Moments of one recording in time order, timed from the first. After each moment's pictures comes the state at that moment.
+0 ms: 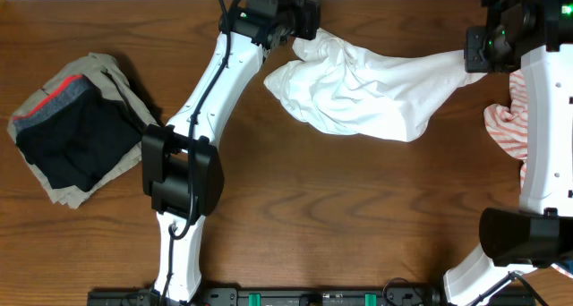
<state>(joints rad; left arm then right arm) -0.37 2.20 2.08 -0.55 0.30 -0.14 -0.02 1.84 2.16 -1.47 0.18 0.01</state>
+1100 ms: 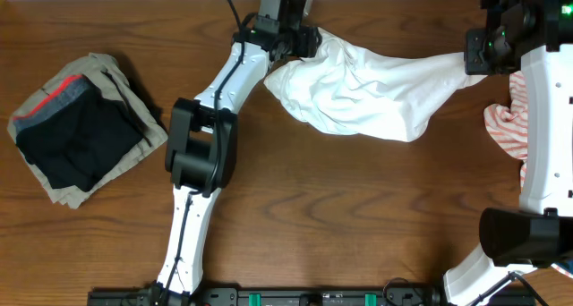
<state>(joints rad) -0.34 2.47 2.07 -0.39 0.34 -0.20 -0.02 1.84 2.16 -1.49 0.18 0.01</state>
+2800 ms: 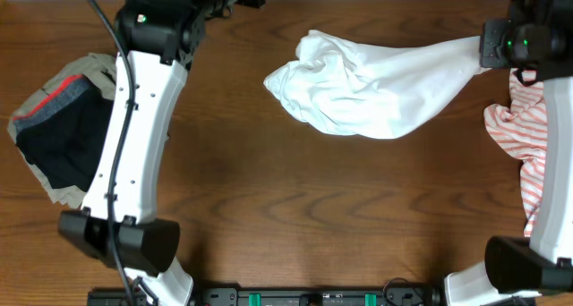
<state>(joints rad) -0.23 1.85 2.08 -0.66 0.45 -0.23 -0.02 1.70 2.16 -1.41 0.18 0.01</state>
